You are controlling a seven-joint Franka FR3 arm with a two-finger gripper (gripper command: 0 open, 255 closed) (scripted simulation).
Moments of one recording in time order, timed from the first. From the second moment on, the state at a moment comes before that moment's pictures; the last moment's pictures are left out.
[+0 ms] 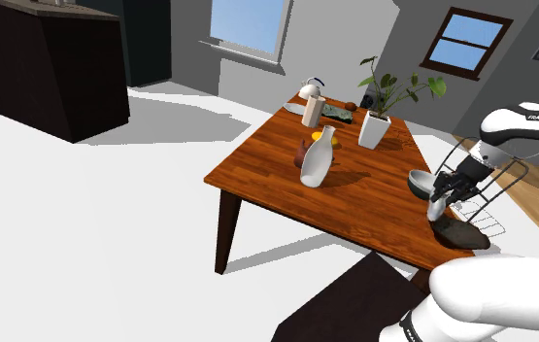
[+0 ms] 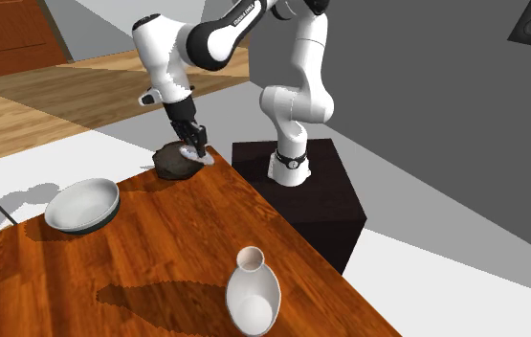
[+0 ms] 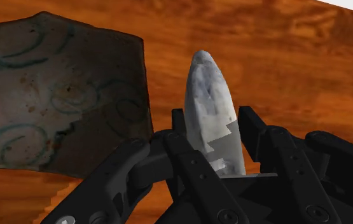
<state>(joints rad) -0.42 -0.64 -0.67 -2.50 -0.19 1.90 -0.11</state>
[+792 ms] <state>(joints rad) -0.39 -0.47 -0.93 -2.33 -0.21 1.91 -0.38</state>
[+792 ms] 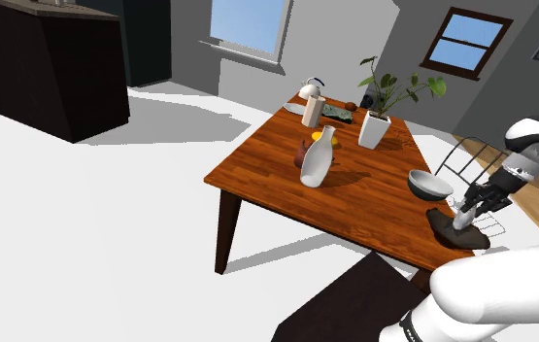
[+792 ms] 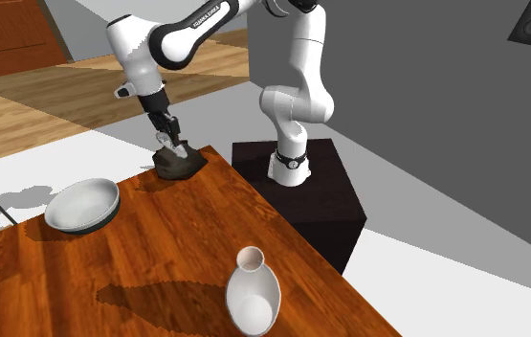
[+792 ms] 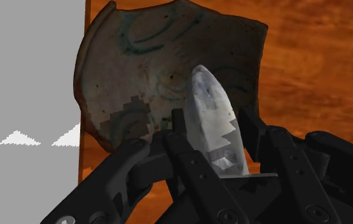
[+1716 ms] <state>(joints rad) -0.36 -0.40 -1.00 -2.41 -0.19 2.05 -0.42</state>
